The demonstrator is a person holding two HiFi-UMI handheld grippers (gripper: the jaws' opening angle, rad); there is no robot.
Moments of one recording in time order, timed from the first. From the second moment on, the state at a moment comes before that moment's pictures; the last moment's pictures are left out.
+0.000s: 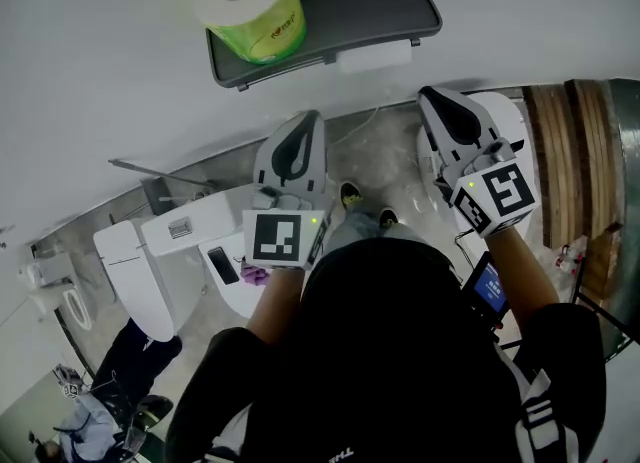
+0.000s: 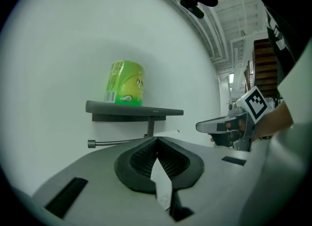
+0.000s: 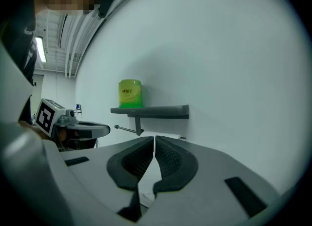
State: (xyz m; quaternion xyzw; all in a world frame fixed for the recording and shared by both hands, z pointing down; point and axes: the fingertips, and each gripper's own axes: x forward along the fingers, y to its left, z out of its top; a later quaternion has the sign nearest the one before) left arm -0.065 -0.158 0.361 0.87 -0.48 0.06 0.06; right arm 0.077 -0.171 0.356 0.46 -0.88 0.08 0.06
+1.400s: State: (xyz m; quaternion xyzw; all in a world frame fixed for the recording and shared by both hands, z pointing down) left arm -0.085 -0.186 0.353 0.87 -0.49 0.05 0.03; right arm 0.056 -0.201 0.378 0.44 -0.87 -0.04 0.19
